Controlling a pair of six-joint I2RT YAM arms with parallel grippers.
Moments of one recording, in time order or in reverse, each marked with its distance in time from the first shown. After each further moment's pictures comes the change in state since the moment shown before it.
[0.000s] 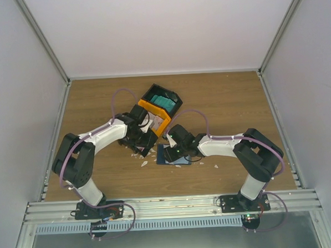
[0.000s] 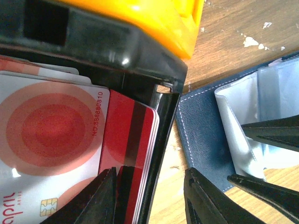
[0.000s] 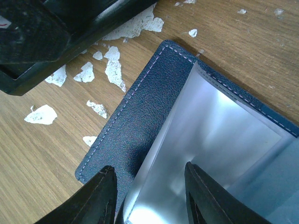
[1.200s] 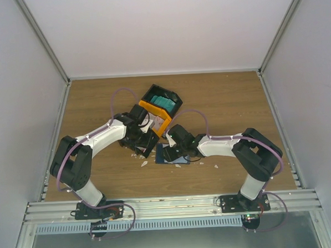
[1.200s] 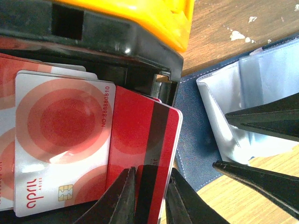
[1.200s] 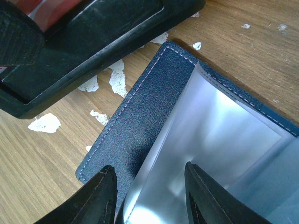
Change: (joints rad) left arm -0.016 -0.029 0.006 -0.026 -0.013 0.016; right arm 0.000 0.010 -0.006 0.043 0.000 0.000
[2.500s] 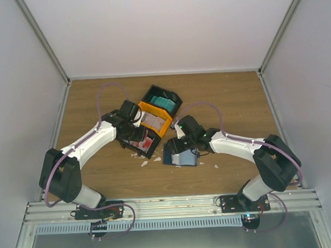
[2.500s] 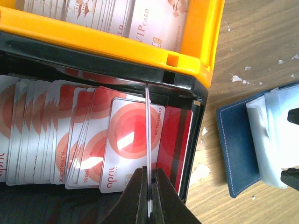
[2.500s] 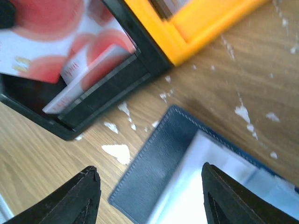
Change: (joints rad) left arm 0.054 -0.140 0.000 -0.003 -0.097 -0.029; right arm -0.084 -0.185 -0.002 -0.134 -0.028 0.001
